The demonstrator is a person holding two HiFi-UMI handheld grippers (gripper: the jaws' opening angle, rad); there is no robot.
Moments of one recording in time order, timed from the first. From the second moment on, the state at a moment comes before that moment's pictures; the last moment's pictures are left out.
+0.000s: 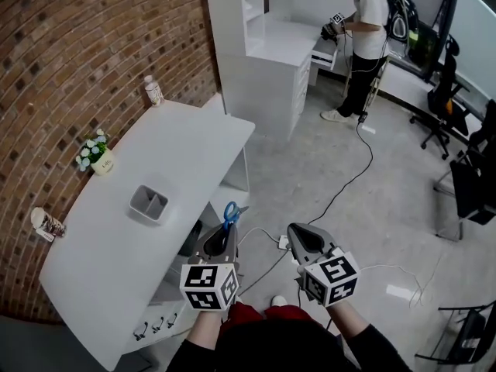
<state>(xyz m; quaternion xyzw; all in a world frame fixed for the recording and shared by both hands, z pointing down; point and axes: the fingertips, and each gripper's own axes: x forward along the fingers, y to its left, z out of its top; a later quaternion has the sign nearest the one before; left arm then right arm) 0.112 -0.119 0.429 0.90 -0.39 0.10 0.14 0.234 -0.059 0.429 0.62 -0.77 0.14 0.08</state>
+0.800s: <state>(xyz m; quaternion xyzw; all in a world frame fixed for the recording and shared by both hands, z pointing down) 0.190 -0.070 0.452 0.91 -0.35 0.14 0.15 0.305 -0.005 0.440 0.64 -0.75 0.16 0.07</state>
